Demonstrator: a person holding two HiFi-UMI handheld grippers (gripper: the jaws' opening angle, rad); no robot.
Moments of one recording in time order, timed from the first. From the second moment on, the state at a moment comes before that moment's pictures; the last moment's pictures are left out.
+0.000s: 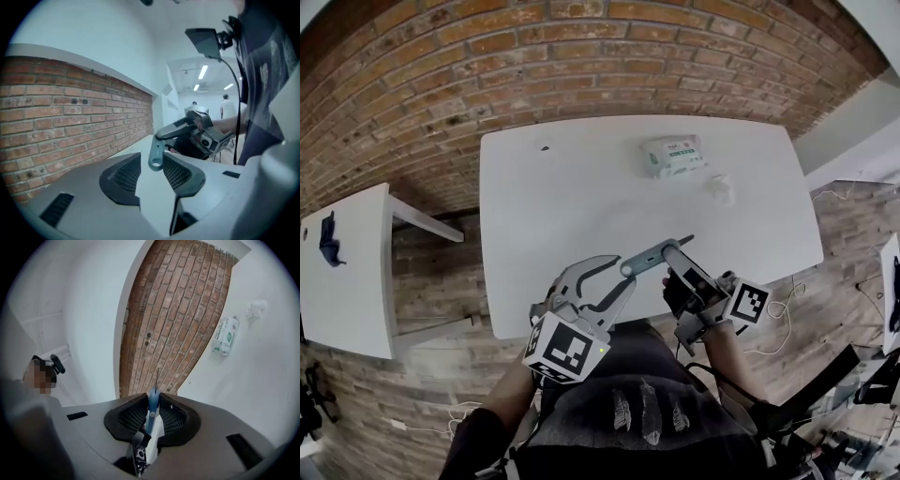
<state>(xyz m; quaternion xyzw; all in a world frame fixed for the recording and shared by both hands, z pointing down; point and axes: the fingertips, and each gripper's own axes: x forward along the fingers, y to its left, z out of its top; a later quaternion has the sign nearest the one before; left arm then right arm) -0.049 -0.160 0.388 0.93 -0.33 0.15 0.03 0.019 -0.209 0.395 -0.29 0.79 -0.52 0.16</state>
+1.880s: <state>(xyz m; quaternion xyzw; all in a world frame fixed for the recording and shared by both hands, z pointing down) 0.012 -0.115 0.387 0.89 -0.40 0.19 0.07 0.188 -0.119 0.359 -0.29 0.82 -0.46 0.19</state>
